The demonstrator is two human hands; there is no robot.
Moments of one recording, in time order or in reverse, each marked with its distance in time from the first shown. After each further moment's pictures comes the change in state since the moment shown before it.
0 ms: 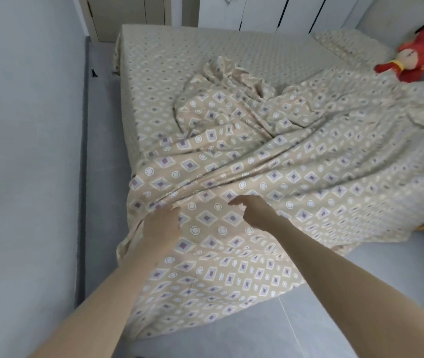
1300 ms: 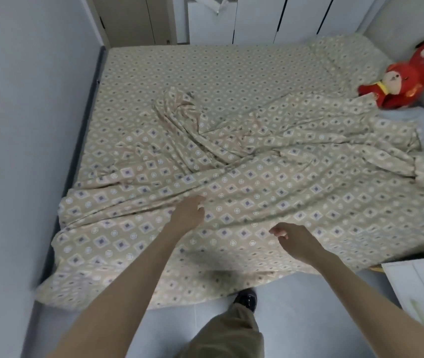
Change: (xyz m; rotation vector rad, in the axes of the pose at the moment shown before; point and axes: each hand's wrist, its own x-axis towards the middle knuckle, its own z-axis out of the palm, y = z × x) left_hand 0.114 0.508 -0.168 -0.472 -0.125 -0.202; right_hand -0.091 0.378 -0.420 0.059 -0.193 0.084
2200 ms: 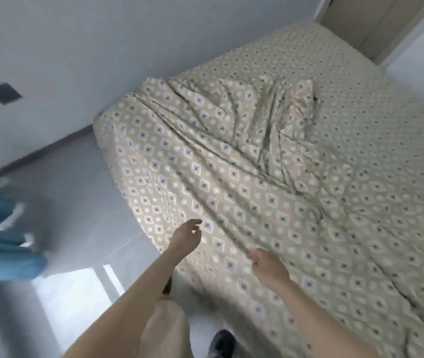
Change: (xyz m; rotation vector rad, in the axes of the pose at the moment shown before) left_hand 0.030 0.159 0.225 -0.996 0.589 -0.792; right_hand 0.195 0.124 -0.086 -0.637 -0.506 -0.484
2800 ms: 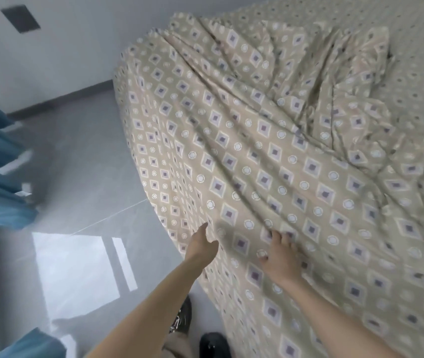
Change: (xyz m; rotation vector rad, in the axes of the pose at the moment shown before) left_hand 0.058 -0.143 0.162 -0.192 0.131 -0.238; right_hand 0.129 0.100 0.123 -0.341 0.216 -0.125
